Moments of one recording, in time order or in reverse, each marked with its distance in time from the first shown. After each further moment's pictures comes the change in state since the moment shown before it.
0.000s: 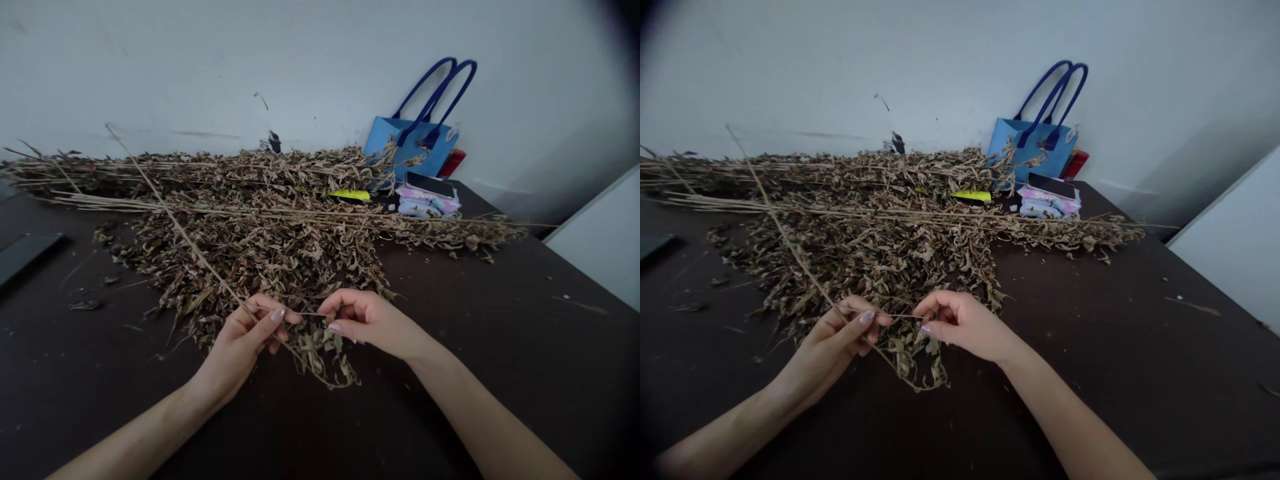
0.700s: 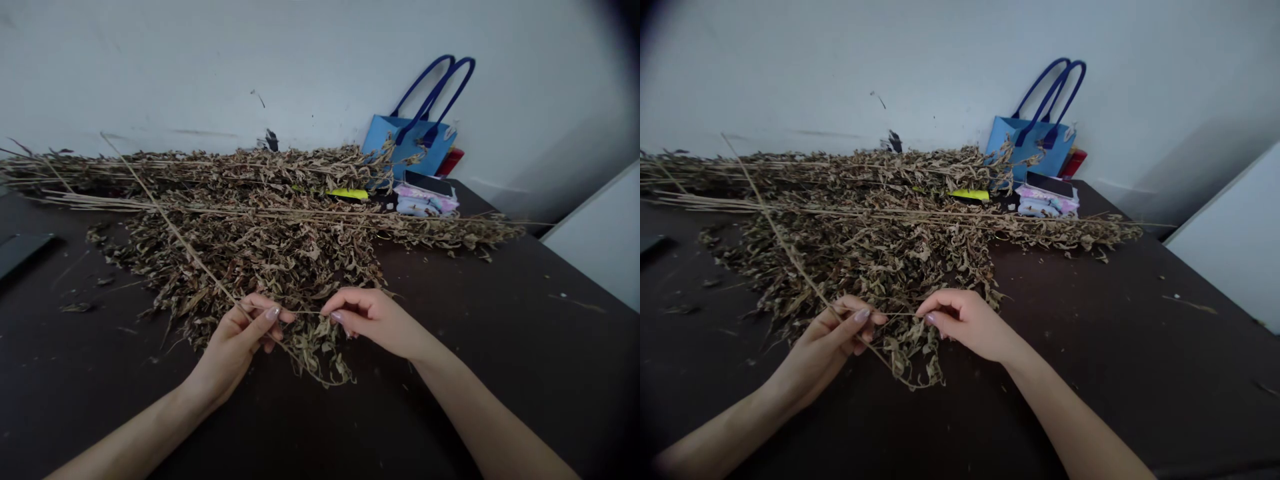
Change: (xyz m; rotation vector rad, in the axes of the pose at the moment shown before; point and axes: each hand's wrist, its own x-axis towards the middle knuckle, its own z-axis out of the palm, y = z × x) left_hand 0.003 0.001 0.000 -0.020 0.051 -0.024; right_hand -0.004 -0.009 -0.004 -0.227 0.100 -0.069
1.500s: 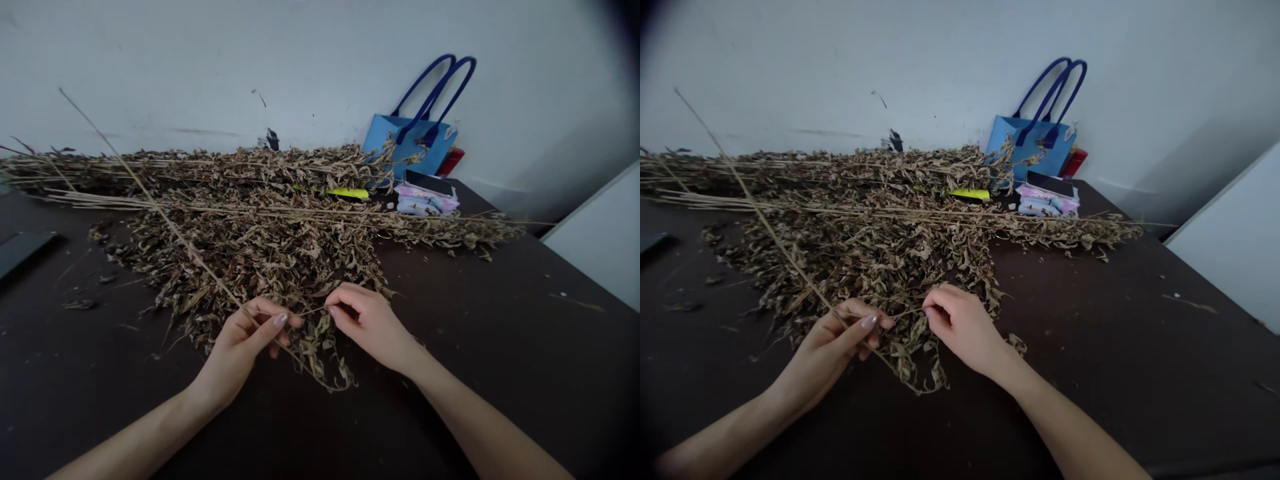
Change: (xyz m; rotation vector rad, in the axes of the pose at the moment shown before) left_hand -0.007 -0.002 0.006 0.125 -0.013 0.058; right_hand 0.000 0.001 0.017 -0.403 0.245 -0.164
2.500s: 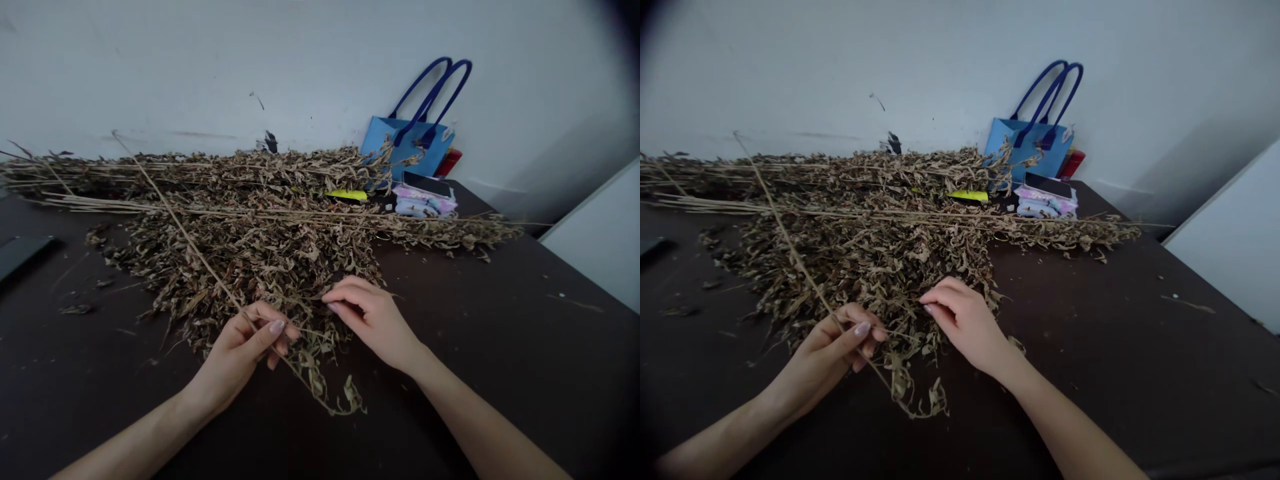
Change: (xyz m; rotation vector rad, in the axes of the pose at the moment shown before) left_hand 0.001 0.002 -0.002 -0.163 -0.133 -0.037; right_hand 0.002 0.004 -0.008 0.008 0.079 -0.108
